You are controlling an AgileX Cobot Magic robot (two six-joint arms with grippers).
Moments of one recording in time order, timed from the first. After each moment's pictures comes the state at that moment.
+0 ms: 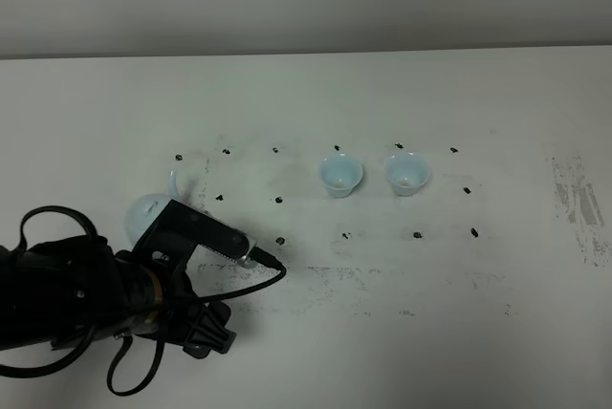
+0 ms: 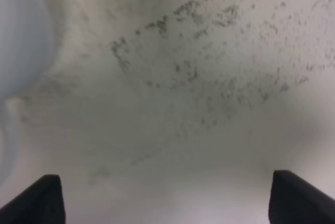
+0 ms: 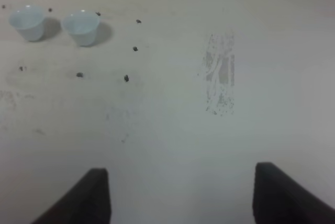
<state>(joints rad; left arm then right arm) -0.66 1.62 -0.62 0.60 0.25 -0.64 0.00 0.01 -0.52 0.04 1.11 -0.10</state>
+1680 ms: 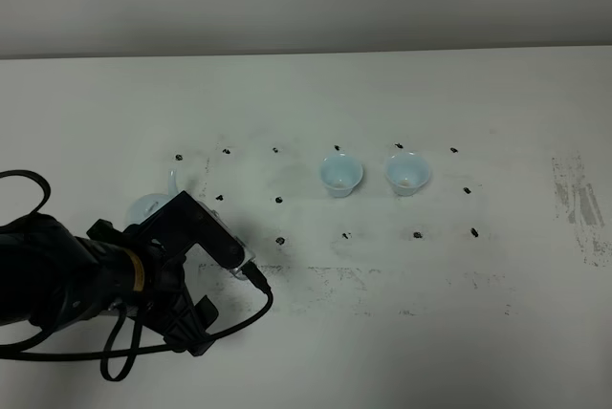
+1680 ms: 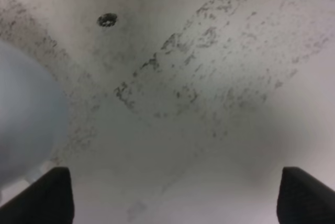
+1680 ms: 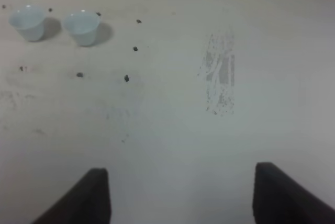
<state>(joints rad) -0.55 1.60 -0.62 0.27 0.14 0.08 0.00 0.01 -0.52 0.04 1.11 -0.10</state>
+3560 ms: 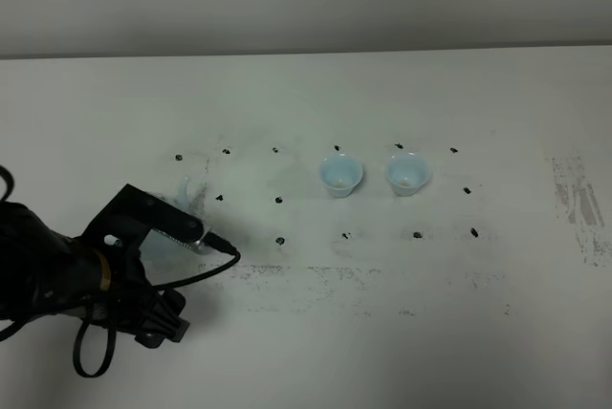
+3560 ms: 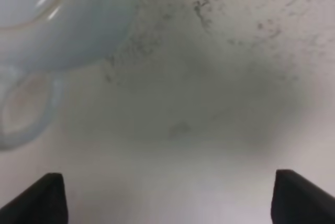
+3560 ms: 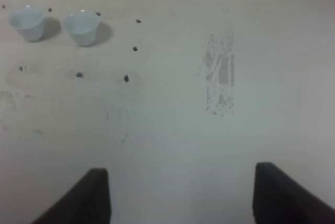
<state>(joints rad) -0.49 1.53 -0.62 0.30 0.33 -0.20 0.00 0.01 -0.52 0.04 1.11 -0.10</state>
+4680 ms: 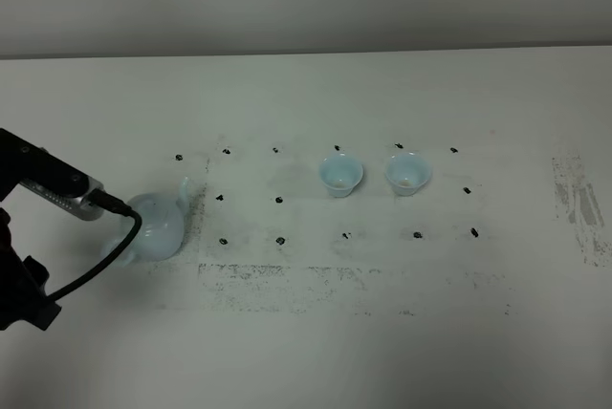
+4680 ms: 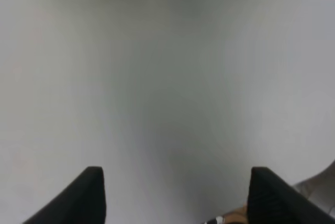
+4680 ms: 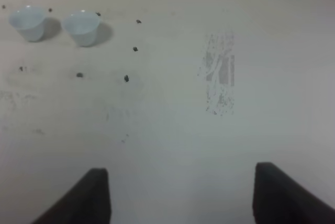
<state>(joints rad) -0.29 1.22 -0.86 0.14 1.01 0.21 0.00 0.01 -0.52 0.04 1.11 -0.10</state>
